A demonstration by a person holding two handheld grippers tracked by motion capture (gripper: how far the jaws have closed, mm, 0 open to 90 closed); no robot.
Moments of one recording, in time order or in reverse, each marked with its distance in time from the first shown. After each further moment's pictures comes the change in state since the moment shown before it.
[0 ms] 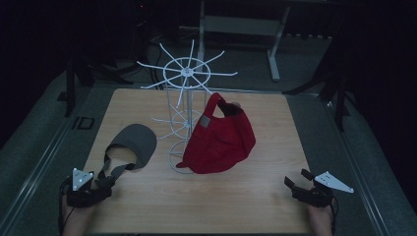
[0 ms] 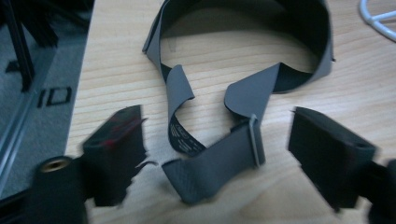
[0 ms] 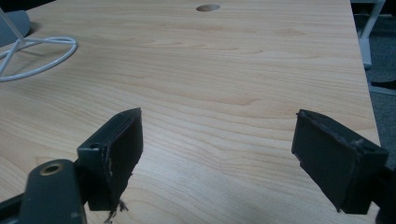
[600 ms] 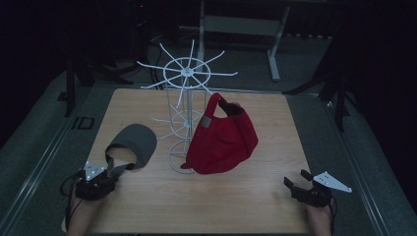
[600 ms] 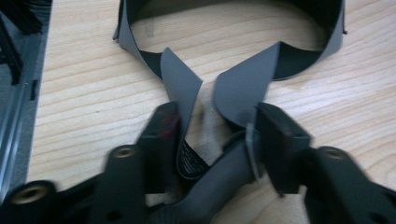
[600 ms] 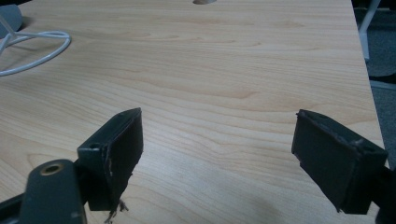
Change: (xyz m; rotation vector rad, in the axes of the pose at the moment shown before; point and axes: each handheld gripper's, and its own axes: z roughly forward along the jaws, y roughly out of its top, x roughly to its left) left arm -0.007 0.008 0.020 0.105 -0.019 0.085; right arm 0.000 -0.003 0.003 0.021 -0.015 0.006
